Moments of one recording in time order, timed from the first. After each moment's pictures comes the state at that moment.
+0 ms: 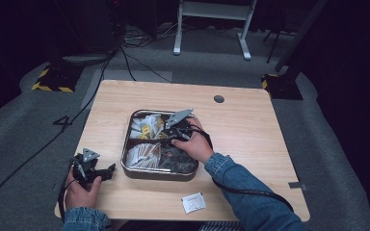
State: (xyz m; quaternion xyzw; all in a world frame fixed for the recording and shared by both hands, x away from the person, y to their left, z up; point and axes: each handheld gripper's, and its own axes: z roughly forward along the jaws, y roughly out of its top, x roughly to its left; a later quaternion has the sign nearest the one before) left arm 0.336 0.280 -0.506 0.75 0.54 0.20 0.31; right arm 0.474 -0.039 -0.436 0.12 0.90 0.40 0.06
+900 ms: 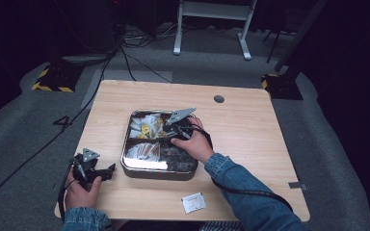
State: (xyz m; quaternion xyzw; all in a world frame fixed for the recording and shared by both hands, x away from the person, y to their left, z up) left arm 0.336 0.280 -0.506 0.75 0.54 0.20 0.31; right arm 0.476 -0.042 -0.436 0.16 0.89 0.43 0.06
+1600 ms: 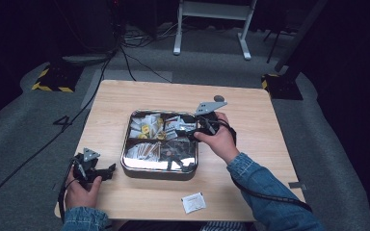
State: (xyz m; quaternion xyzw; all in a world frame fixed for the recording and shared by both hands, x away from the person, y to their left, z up) left arm 0.337 0.279 -0.506 0.75 0.54 0.20 0.31; right arm 0.463 -0.110 -0.387 0.19 0.85 0.48 0.07
